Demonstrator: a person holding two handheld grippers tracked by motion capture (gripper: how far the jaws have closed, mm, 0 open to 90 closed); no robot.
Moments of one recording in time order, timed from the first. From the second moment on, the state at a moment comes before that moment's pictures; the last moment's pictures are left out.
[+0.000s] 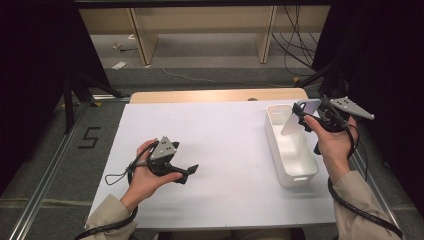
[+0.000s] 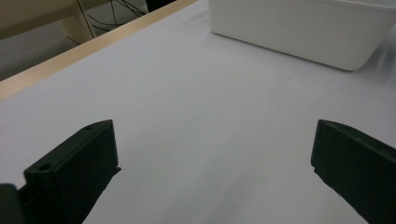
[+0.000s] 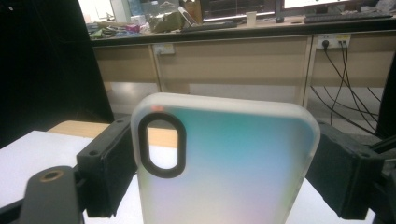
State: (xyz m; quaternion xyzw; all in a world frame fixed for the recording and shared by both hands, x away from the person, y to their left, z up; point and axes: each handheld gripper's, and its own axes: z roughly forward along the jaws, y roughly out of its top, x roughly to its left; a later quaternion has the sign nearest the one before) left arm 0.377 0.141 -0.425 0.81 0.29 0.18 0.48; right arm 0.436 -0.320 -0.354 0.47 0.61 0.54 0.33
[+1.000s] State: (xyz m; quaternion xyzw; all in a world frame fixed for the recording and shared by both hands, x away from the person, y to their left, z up) left arm 0.378 0.141 -0.426 0.81 0.29 0.18 0.48; right arm 0.444 -0.315 -0.361 0.47 0.62 0.53 0.33
